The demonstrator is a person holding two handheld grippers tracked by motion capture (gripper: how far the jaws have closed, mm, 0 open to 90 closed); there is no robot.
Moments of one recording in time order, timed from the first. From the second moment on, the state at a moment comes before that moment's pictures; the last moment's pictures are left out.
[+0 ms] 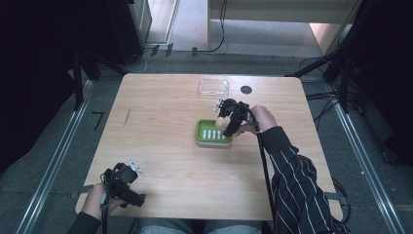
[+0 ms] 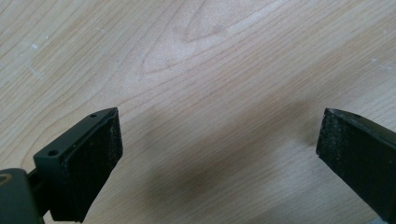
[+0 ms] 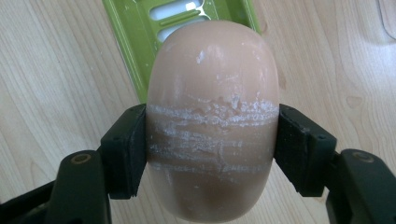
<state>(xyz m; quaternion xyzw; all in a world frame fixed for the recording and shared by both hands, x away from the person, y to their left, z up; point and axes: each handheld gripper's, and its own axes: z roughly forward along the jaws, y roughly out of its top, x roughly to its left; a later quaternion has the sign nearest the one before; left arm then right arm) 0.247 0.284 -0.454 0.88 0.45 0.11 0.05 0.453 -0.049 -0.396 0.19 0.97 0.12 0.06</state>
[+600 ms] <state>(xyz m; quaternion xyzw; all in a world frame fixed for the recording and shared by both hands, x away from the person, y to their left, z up) 0.246 0.285 -0.454 0.88 0.45 0.12 0.06 0.457 -0.034 -0.402 0.16 0.98 0.12 0.06</state>
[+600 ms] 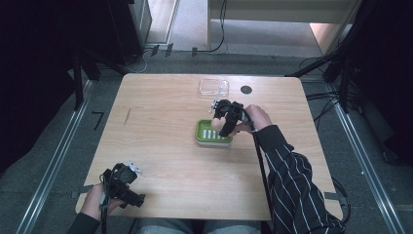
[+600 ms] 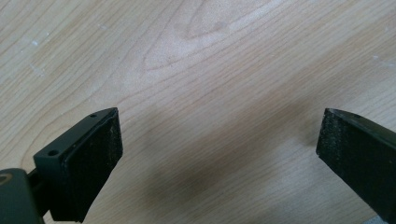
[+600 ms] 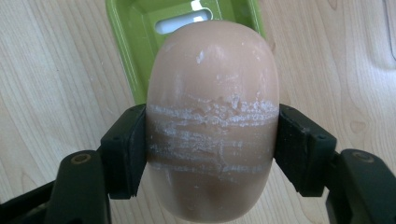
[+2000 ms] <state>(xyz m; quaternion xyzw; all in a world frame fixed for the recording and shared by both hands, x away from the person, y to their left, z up) 0.240 0.294 -0.455 0.88 0.47 0.11 0.06 0.467 -0.002 -0.428 0.12 0.99 0.11 0.06</state>
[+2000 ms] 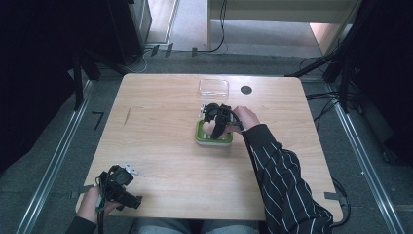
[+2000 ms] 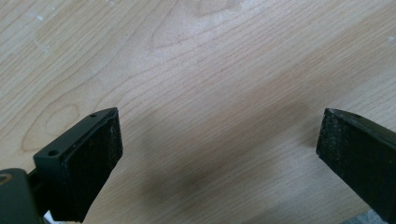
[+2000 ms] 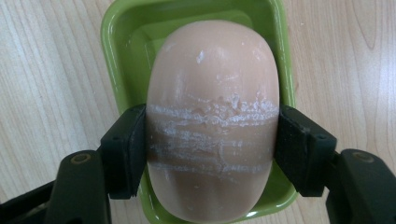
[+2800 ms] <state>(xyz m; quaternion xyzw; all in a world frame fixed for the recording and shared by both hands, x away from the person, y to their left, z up) 0.239 0.295 -0.455 0.88 0.47 0.12 0.06 0.467 0.002 -0.439 0.11 0.99 0.09 0.07</state>
